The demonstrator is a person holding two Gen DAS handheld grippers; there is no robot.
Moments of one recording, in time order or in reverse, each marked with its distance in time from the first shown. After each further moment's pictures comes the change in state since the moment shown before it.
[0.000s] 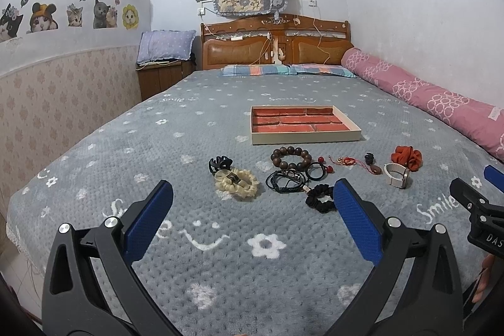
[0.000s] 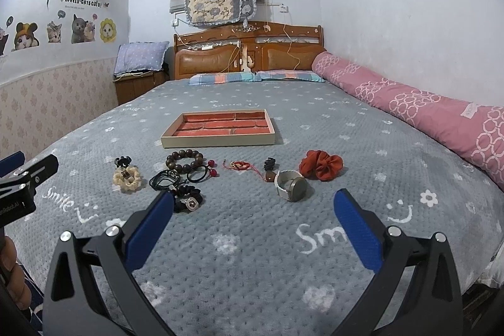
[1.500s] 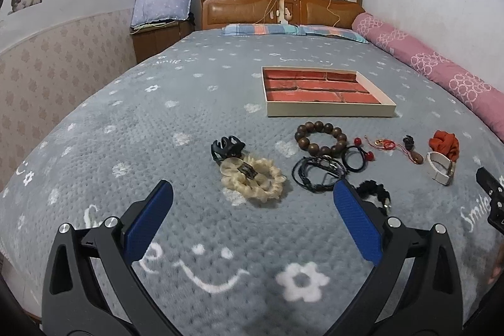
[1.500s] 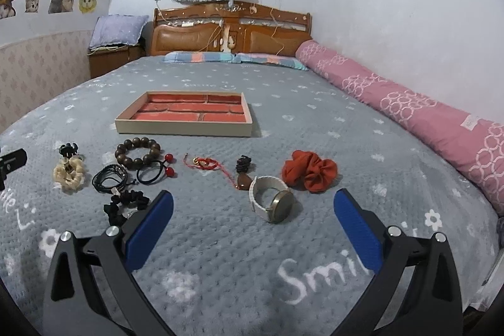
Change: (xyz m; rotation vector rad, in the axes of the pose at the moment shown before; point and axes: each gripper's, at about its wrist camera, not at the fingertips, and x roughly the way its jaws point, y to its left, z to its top) left arm 0.138 0.034 0.014 -0.013 0.196 0.001; right arm 0.113 -0.002 0.010 -0.073 0.091 -0.131
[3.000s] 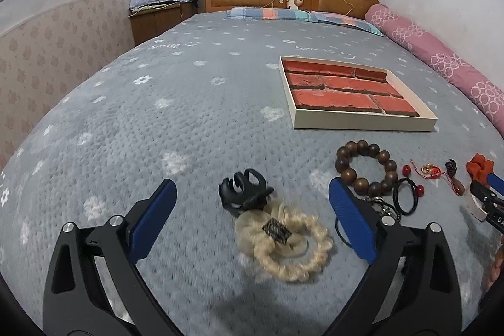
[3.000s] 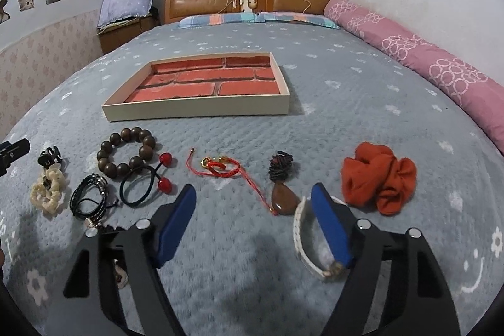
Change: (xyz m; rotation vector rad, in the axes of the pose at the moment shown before) left arm 0.118 0.029 0.043 -0.034 0.080 -0.001; right arm 0.137 0.023 0.025 0.025 0.194 0.139
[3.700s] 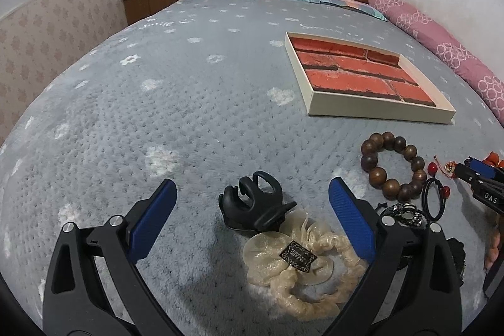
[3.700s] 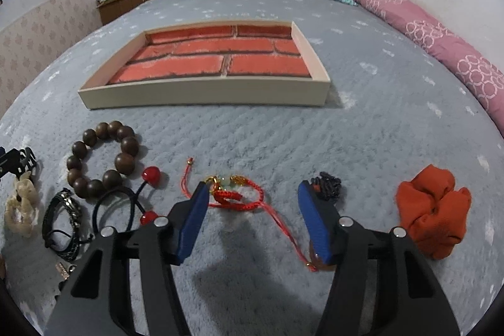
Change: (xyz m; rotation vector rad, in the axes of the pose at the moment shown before) left arm 0.057 0.011 0.003 -0.005 0.092 -0.017; right arm 0.079 0.024 0.024 -0.033 0.153 0.018
